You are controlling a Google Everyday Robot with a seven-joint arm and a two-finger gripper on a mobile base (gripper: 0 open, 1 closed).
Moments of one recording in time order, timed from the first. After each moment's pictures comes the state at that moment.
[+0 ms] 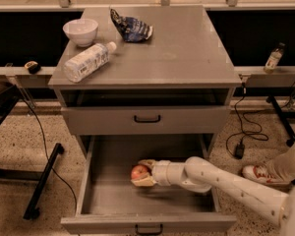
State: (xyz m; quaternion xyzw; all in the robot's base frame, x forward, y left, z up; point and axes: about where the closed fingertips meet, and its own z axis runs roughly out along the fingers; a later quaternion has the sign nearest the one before) arm 0.583 0.027 0.407 -0.50 0.69 0.29 0.44
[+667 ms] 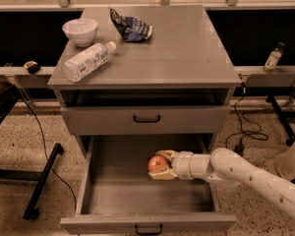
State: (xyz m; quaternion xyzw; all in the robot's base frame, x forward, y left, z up) arm 0.564 -0.053 0.505 -0.50 0.69 0.25 0.45
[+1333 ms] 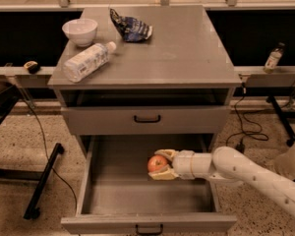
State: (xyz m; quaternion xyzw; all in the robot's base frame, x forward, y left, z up) arm 0.557 -0.051 0.520 -0.52 0.68 0.26 0.46
